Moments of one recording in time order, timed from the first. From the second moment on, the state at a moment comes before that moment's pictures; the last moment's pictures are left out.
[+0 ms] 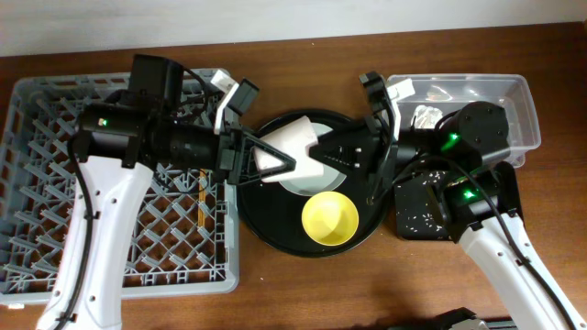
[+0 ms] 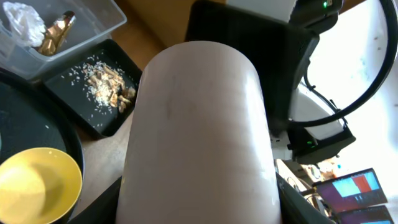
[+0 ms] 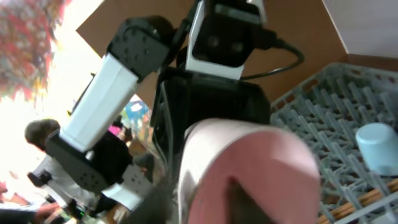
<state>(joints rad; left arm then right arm) -0.21 1.57 1.75 -1.38 1.28 0.26 0.25 1.20 1.01 0.38 -1.25 0.83</state>
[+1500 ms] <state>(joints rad) -0.01 1.61 1.32 -1.25 -0.04 -0.28 0.41 1.20 1.01 -0.73 -0.26 0.47</state>
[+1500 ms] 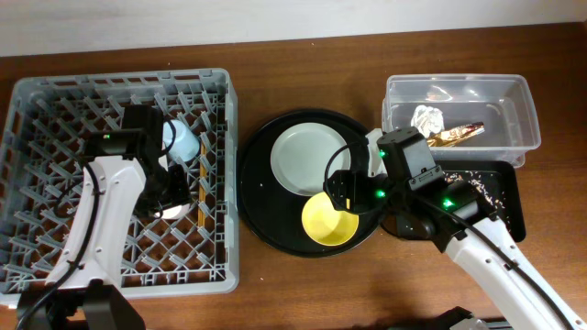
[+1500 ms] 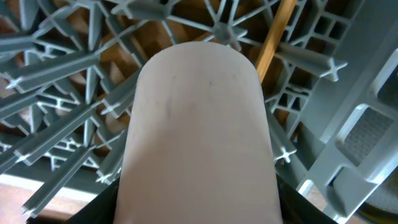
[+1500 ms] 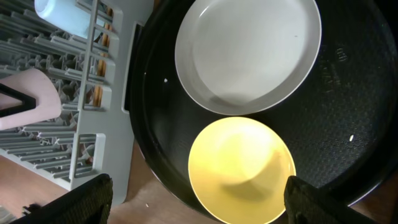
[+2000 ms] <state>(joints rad) -0.01 1.61 1.32 -1.24 -0.03 -0.26 0.41 1.20 1.01 -0.74 -0.26 0.47</state>
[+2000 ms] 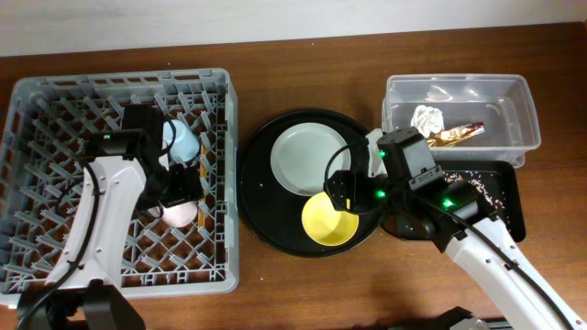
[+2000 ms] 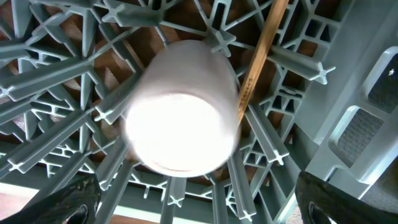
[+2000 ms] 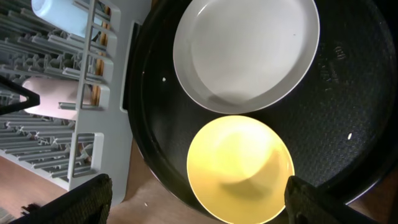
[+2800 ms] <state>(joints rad) 0.07 1.55 1.84 -1.52 -0.03 -0.28 0.58 1.46 1.03 -0.70 -0.07 0.46</state>
